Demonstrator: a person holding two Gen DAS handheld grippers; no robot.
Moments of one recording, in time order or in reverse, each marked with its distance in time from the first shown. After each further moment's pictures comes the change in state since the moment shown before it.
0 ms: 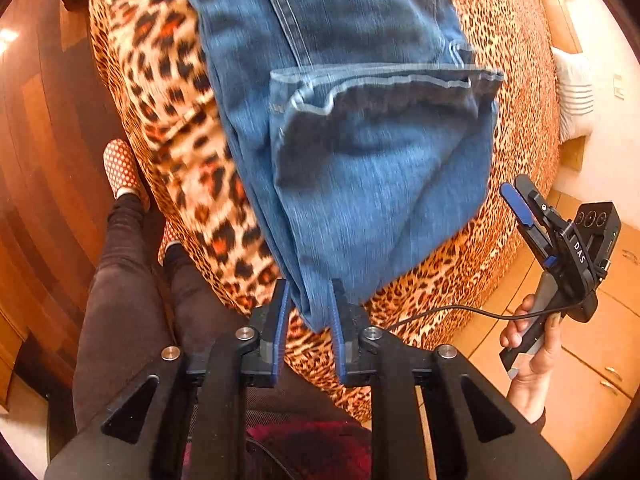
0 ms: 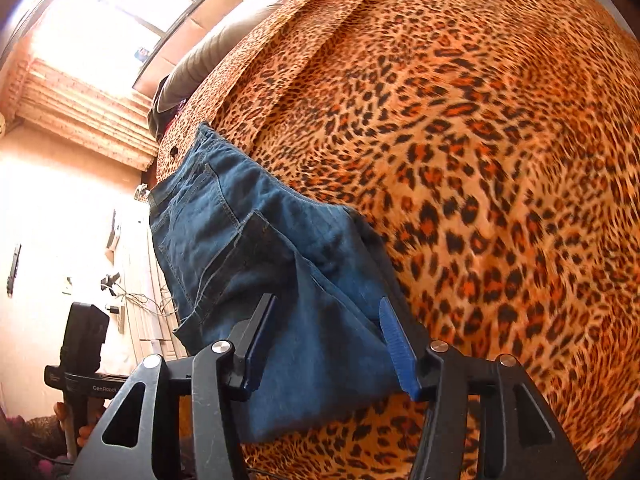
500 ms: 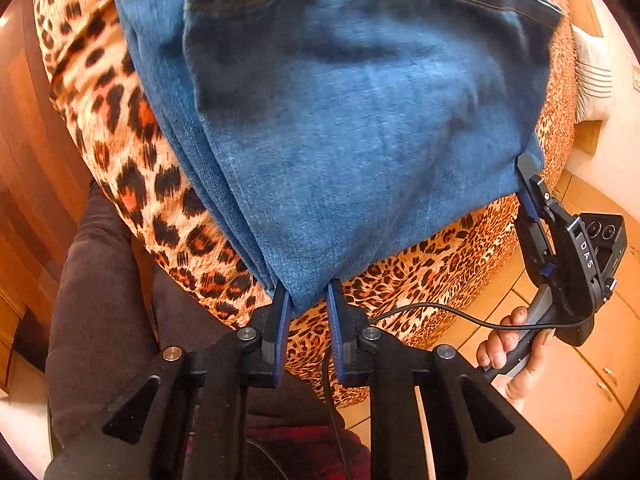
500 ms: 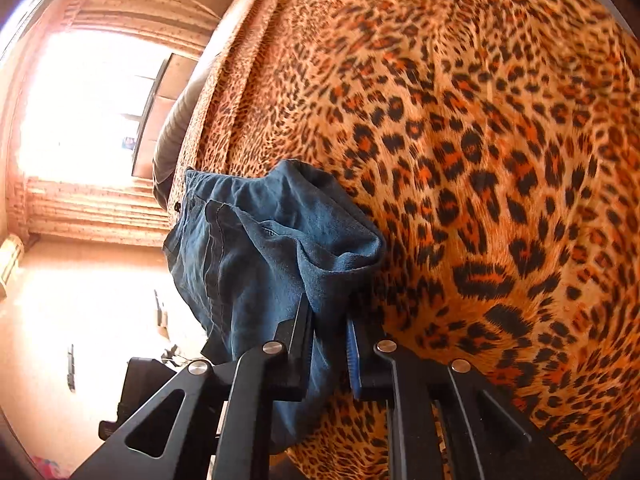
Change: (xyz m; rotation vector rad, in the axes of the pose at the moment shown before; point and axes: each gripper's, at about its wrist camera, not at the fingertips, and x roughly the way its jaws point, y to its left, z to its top) left arm 0.062 -0.036 -0.002 -0.072 0.148 0.010; right arm -0.001 -0.042 -0.051 0.277 -0.099 0.134
